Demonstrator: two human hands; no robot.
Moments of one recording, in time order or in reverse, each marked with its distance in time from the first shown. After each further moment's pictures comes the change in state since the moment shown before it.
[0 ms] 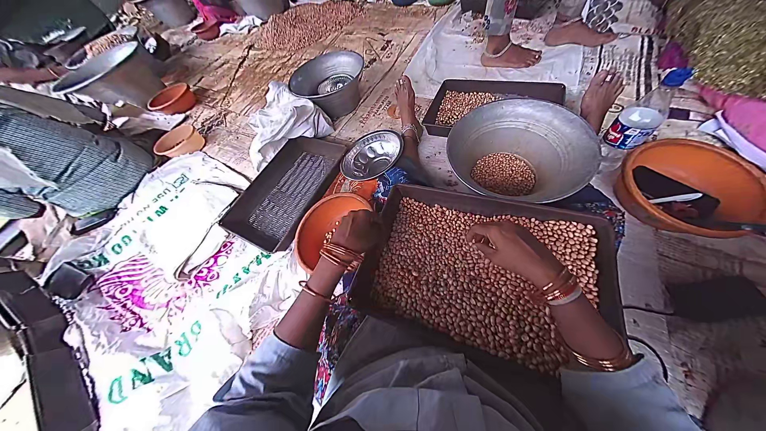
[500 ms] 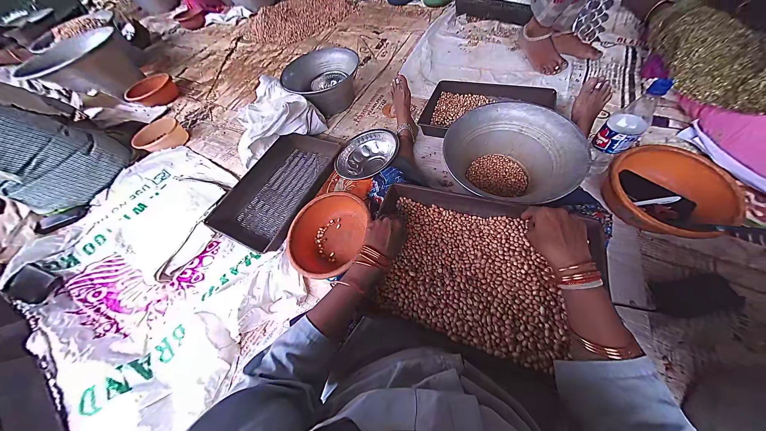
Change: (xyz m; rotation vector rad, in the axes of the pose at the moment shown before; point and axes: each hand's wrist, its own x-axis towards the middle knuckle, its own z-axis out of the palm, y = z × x) left_hand 0.021 0.045 0.052 0.296 -0.080 -0.098; right_hand -0.016 0.039 -0.016 -0.247 0.314 0.523
